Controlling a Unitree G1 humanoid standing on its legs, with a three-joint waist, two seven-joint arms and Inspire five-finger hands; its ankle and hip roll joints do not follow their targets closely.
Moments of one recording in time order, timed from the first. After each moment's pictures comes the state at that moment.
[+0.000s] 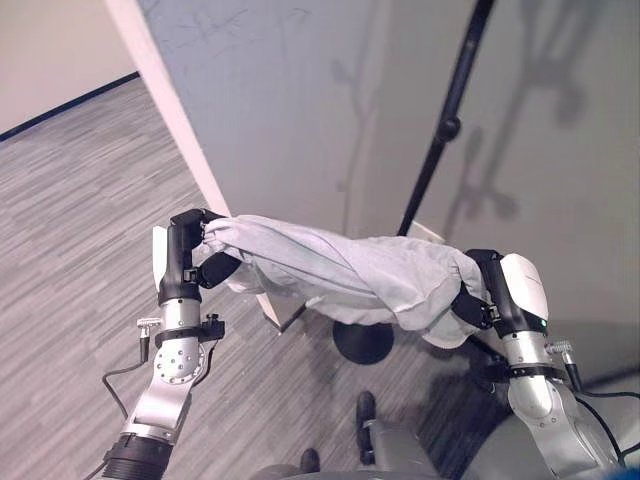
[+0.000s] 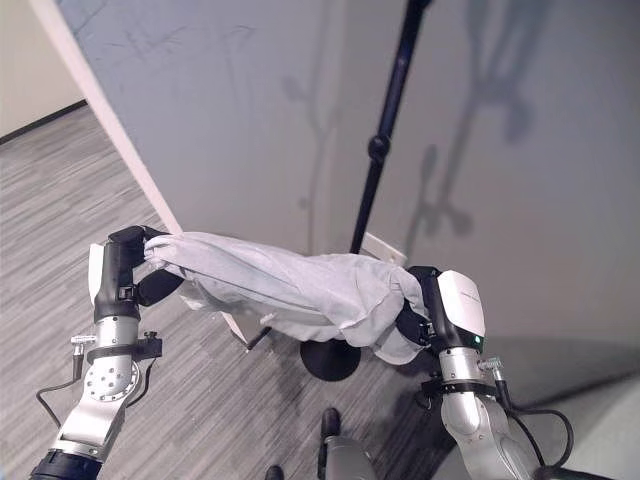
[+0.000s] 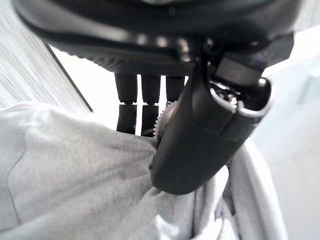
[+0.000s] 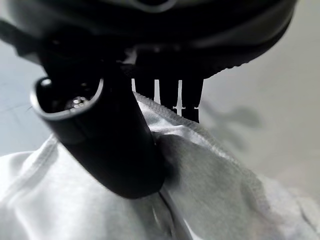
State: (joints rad) left arm 0.03 0.40 -0.07 0.01 0.09 -0.26 0.44; right arm 0.25 -0.58 0.04 -0.12 -0.47 -0.11 -0.38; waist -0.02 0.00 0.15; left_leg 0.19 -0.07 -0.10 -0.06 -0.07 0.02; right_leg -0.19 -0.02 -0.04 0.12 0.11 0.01
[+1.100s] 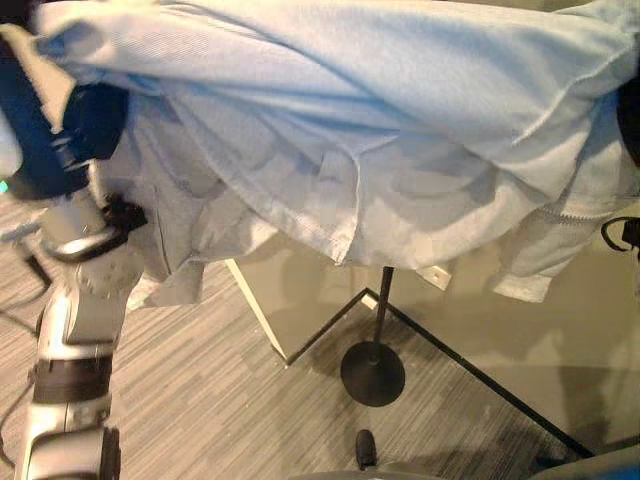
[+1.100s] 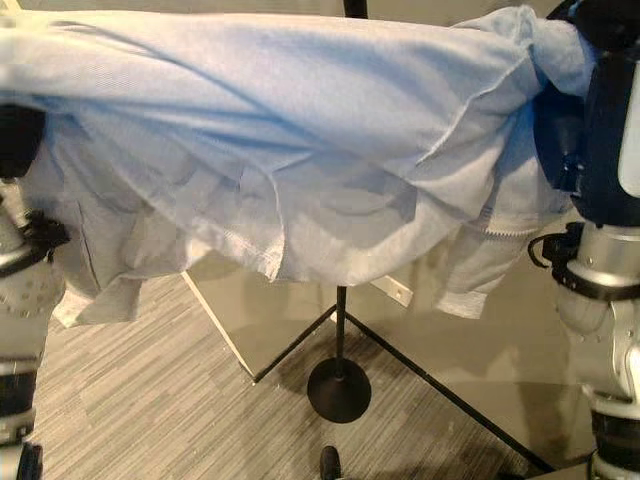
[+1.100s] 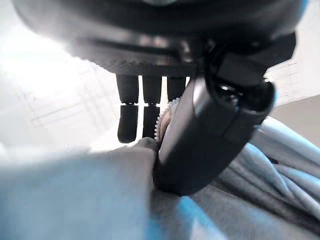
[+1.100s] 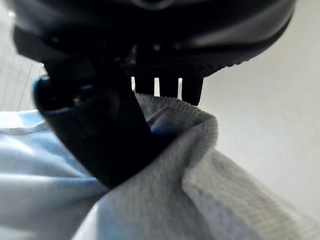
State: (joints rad) left arm -0.52 0.75 0.05 0.08 0.46 -0.30 0.72; right arm -0.26 -1.03 -0.21 -0.14 -0.65 -0.17 -0.66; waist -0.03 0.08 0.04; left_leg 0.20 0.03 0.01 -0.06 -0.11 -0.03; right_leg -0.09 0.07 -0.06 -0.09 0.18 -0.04
